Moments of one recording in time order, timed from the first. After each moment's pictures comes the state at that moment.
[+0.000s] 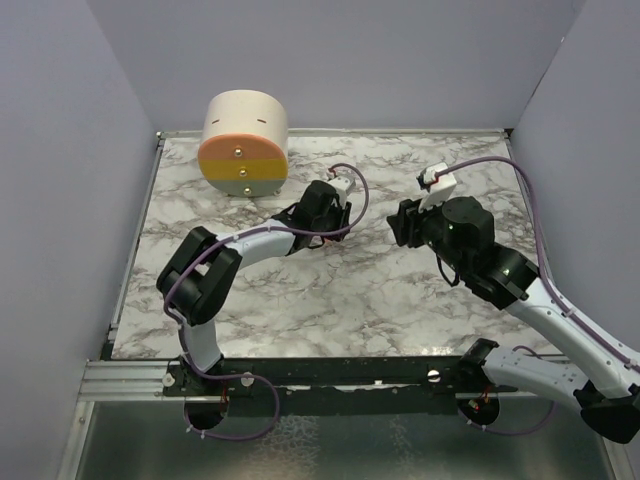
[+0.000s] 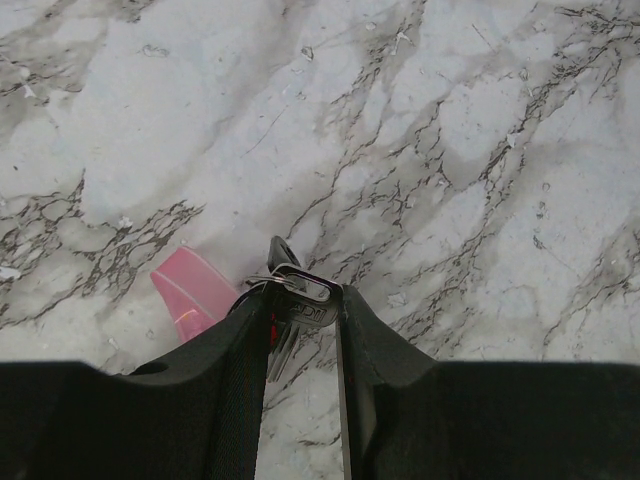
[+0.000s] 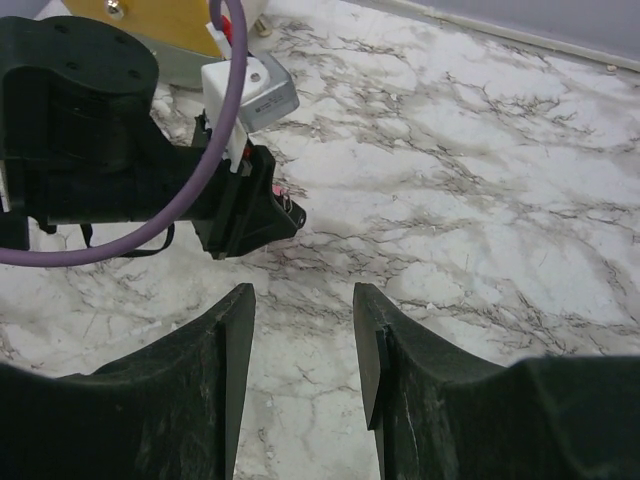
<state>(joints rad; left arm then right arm) -0.68 1.79 1.11 0.08 0.08 -0.23 0.75 0.94 1.02 -0.38 0.29 0.14</state>
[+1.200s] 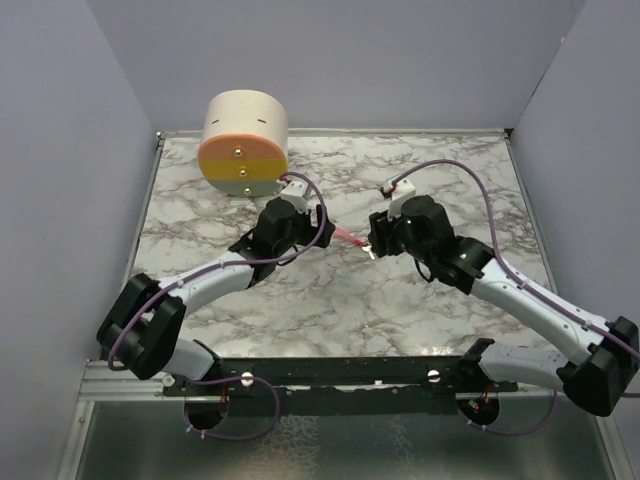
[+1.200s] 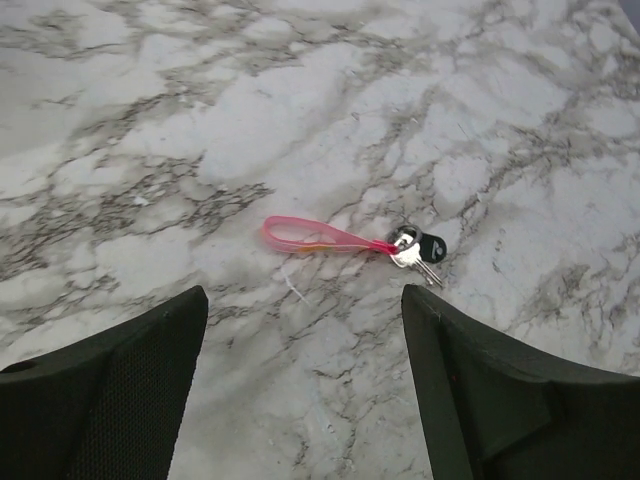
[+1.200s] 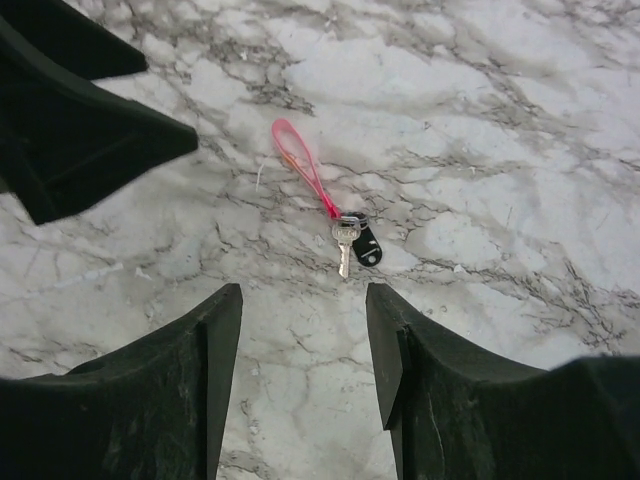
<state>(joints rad) -0.65 1.46 0.79 0.26 0.01 -0.36 0.75 1.08 0.95 -0.35 0.24 0.13</state>
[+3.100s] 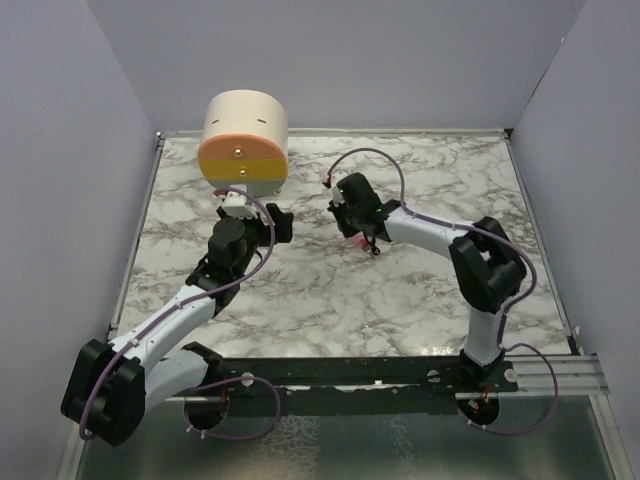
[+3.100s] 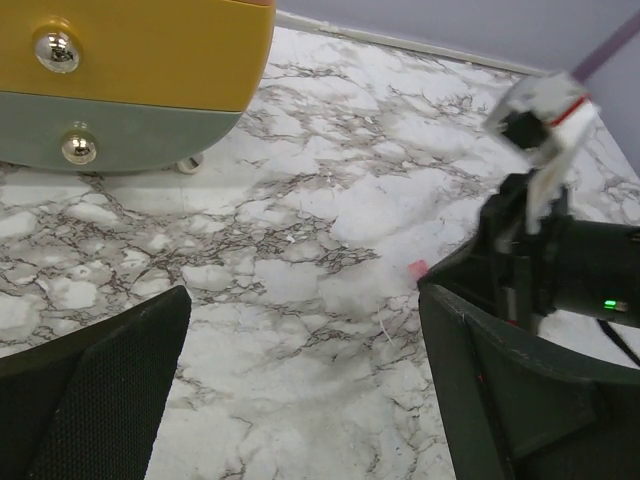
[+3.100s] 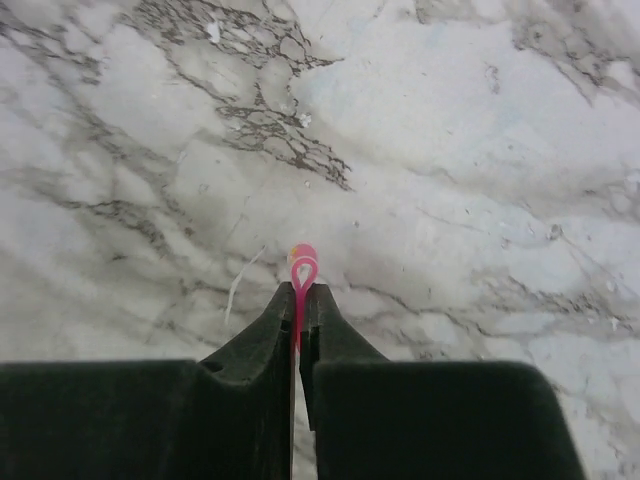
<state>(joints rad) -0.47 1.03 0.51 0.34 -0.18 -0.42 0.68 1.97 1.35 -0.22 0.07 -0.01</state>
